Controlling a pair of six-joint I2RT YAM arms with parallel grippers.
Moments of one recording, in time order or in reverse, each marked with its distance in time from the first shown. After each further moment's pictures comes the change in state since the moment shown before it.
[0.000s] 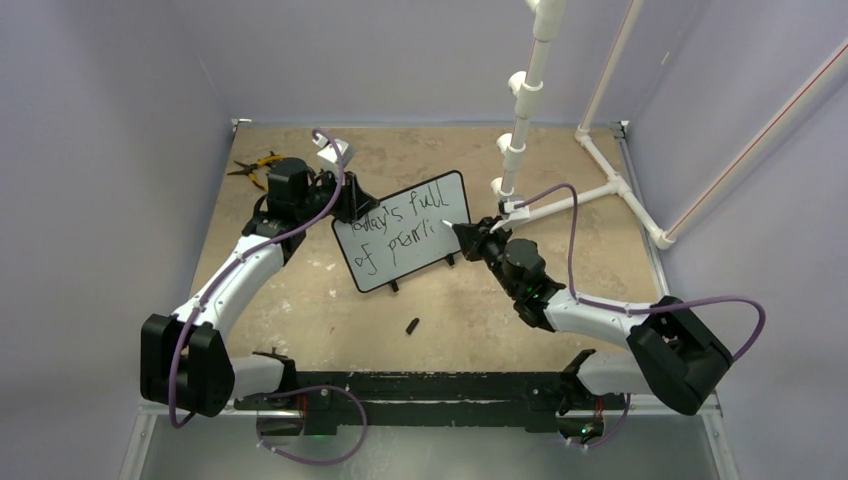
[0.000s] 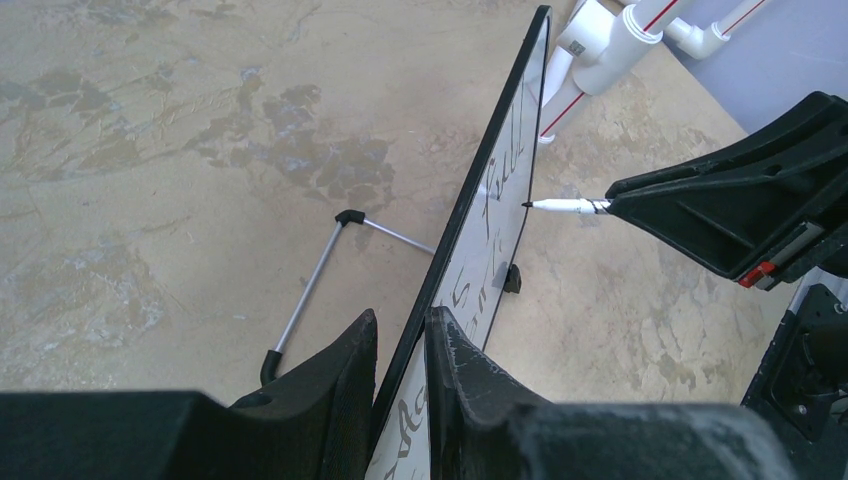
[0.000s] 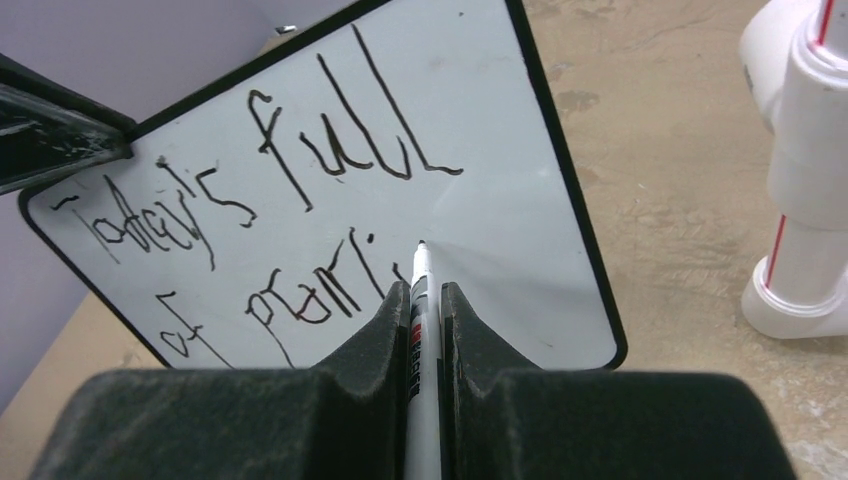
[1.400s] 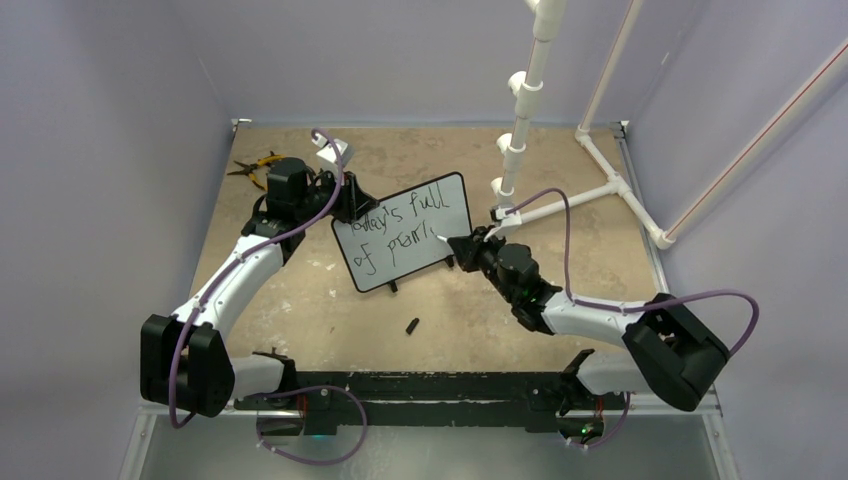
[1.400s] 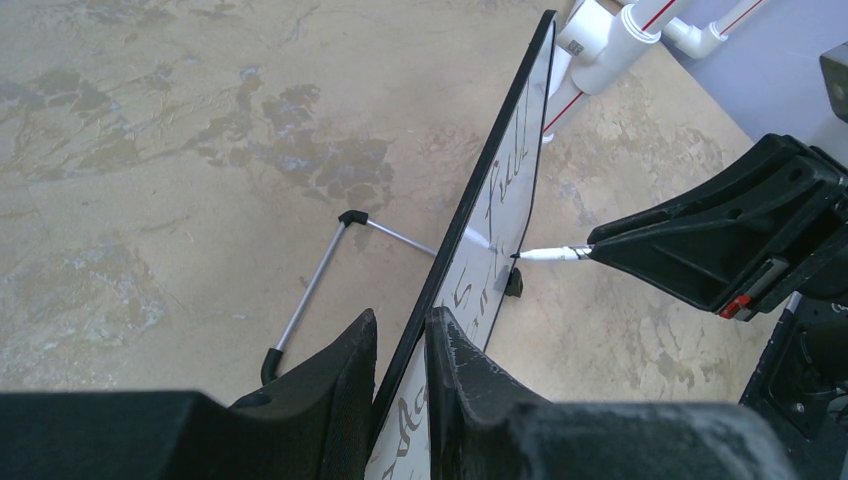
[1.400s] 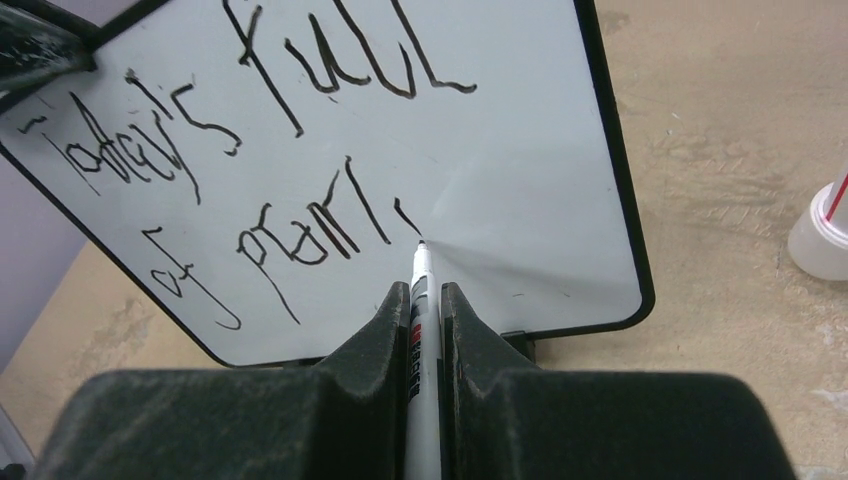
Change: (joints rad) left arm 0.005 -0.001 0.000 -0.002 0.007 0.000; right arm 0.025 0.037 -0.023 -0.049 -0.034 0.038
